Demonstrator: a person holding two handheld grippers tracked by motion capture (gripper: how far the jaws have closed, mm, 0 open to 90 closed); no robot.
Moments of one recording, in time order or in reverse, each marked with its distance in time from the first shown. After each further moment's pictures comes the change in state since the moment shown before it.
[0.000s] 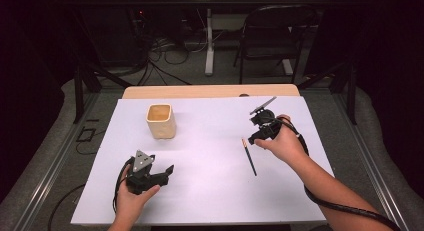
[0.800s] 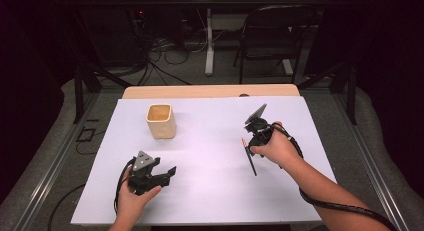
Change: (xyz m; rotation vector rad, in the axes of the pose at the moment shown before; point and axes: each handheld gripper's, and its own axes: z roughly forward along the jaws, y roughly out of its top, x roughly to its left) left arm -0.001 -0.002 0.004 0.041 -0.071 -0.048; right arm 0.012 -0.005 0.031 0.228 -0.007 0.073
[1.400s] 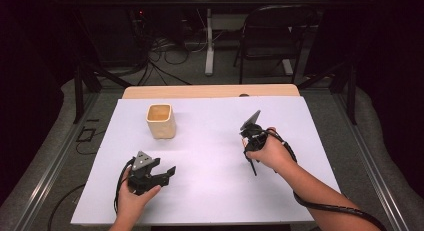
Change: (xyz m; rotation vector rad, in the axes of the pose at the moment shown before) left arm 0.002 -0.001 0.000 -0.005 -0.005 -0.023; right arm 0.011 -0.004 0.030 -0.036 0.039 0.021
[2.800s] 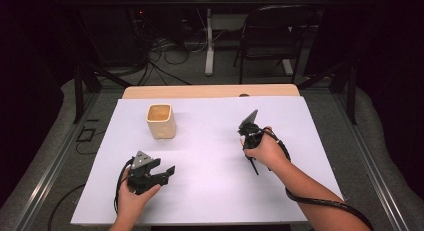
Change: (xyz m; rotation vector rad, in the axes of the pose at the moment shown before) left arm 0.003 0.000 0.000 0.014 -0.010 -0.026; right arm -0.004 0.017 0.017 0.103 -0.040 0.060
